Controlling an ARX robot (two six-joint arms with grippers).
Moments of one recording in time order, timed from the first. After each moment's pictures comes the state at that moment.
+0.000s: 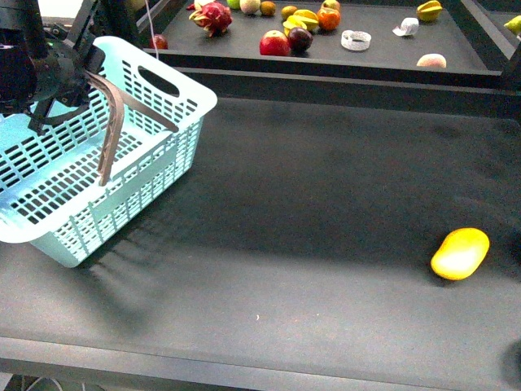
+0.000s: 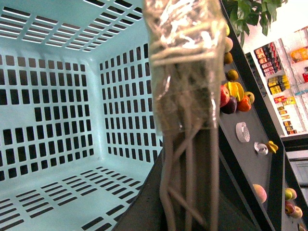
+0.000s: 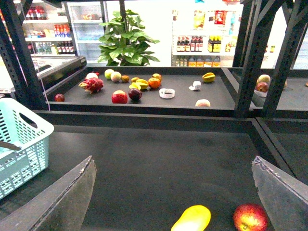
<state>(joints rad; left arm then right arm) -0.02 2.31 1.24 0.72 -0.21 -0.95 0.00 0.00 0.01 0.00 0.00 0.00</state>
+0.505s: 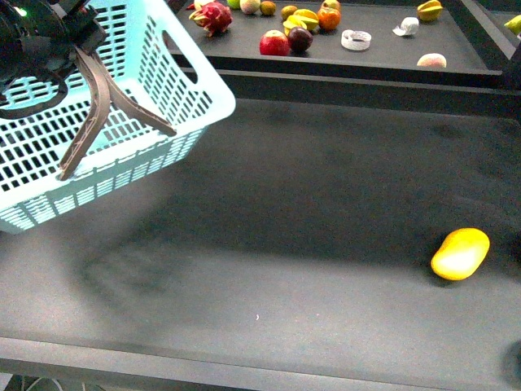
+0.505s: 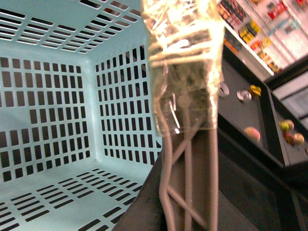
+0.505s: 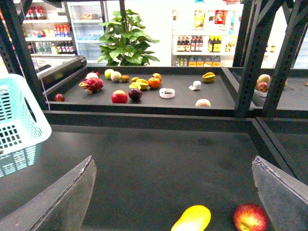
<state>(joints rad) -0.09 2.02 0.94 0.85 -0.09 -0.62 0.00 0.00 0.01 0.00 0.00 0.00</state>
